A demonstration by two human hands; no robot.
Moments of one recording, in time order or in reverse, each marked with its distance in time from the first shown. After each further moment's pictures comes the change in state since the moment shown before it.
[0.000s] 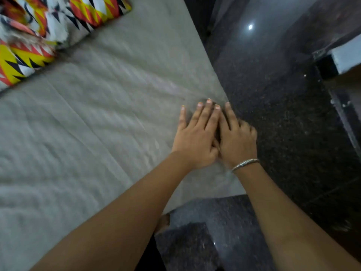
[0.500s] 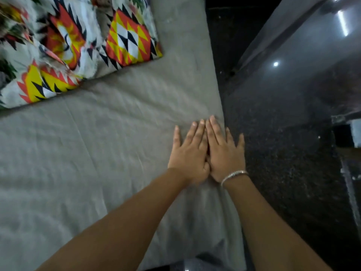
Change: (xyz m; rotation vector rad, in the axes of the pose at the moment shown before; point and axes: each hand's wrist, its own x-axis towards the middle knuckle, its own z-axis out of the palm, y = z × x) left_hand 0.082 -0.045 -0.019 0.020 -0.034 -0.255; right_hand 0.129 -0.015 -0.008 -0.141 -0.174 -0.264
